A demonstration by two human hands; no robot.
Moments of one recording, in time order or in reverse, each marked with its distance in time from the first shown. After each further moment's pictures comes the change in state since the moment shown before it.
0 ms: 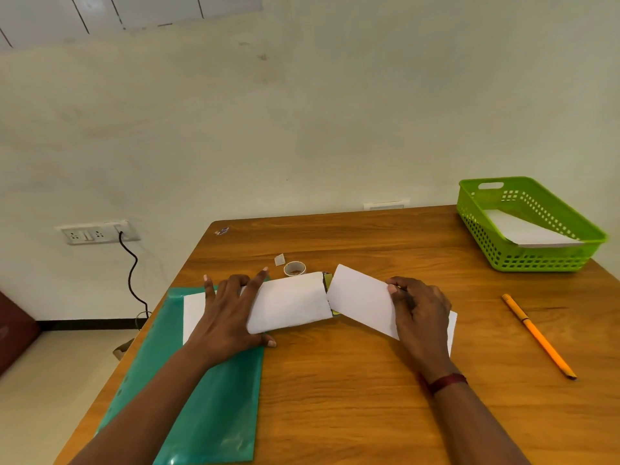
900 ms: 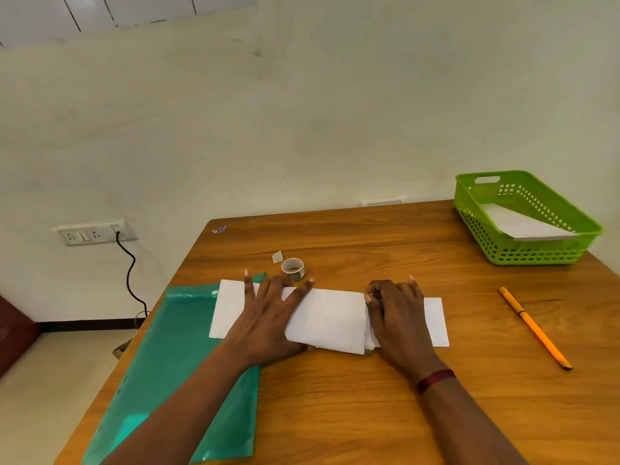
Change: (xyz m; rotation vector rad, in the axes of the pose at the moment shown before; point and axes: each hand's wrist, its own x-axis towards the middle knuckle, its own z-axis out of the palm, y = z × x) left_hand 0.012 0.060 0.005 0.089 -0.044 0.177; right_hand -0.011 -0.009 0.012 -0.142 -0.230 -0.147
